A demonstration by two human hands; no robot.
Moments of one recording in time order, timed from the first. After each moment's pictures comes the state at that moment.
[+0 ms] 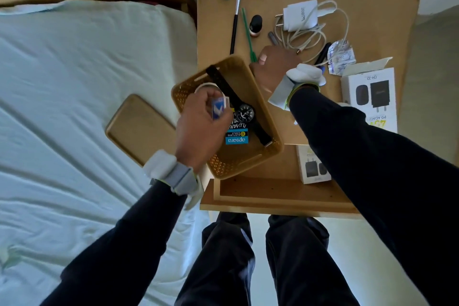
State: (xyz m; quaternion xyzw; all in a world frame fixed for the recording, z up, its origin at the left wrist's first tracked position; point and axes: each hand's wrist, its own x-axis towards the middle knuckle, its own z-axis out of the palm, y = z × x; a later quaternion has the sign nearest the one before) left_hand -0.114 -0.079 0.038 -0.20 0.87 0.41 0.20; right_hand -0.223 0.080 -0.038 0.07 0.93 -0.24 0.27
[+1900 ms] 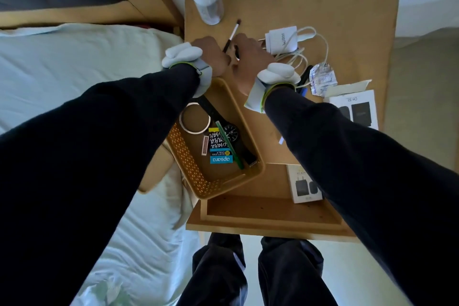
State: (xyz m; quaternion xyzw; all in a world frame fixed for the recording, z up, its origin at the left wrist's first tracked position) left_hand -0.295 -0.045 -0.017 -0.07 0.94 0.09 0.33; right_hand -0.261 0.078 -0.017 -0.03 0.93 -0.29 0.24
